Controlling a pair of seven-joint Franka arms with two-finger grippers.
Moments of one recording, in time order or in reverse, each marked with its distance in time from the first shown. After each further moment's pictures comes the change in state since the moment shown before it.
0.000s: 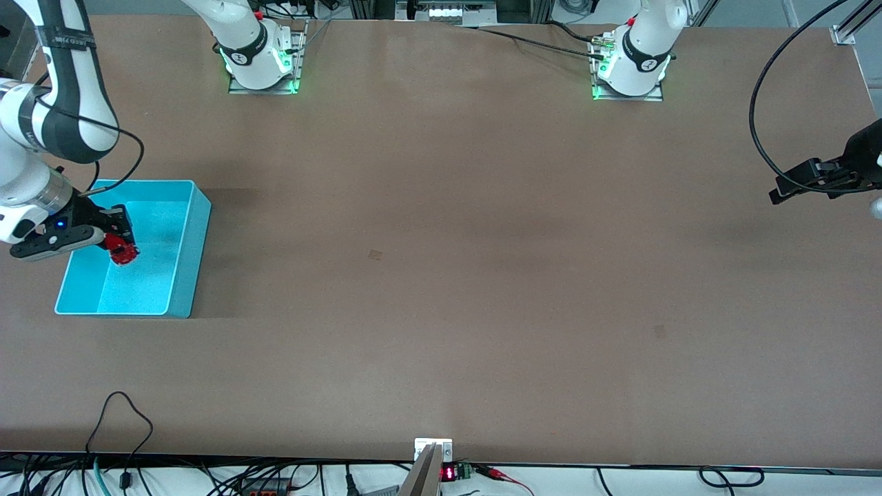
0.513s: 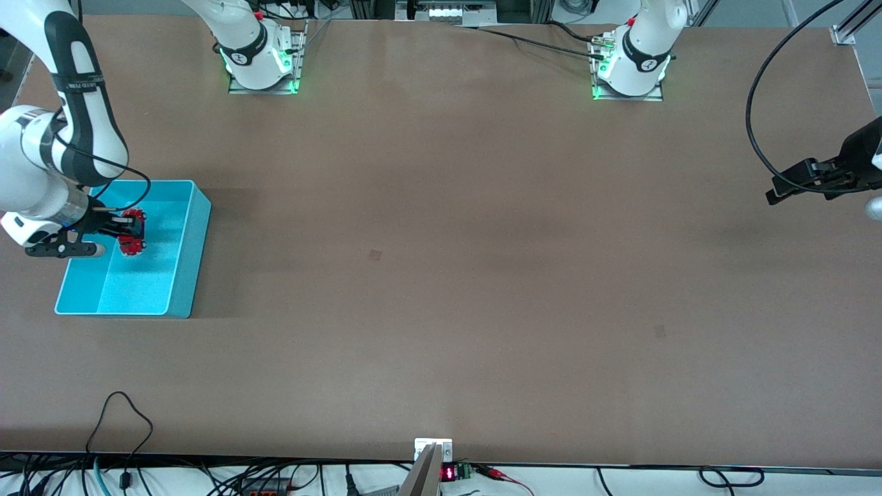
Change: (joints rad) left arm -0.005 0.000 -0.008 0.000 0.000 0.007 0.001; right arm -0.002 0.120 -0.041 -0.043 0.000 0.042 0.220
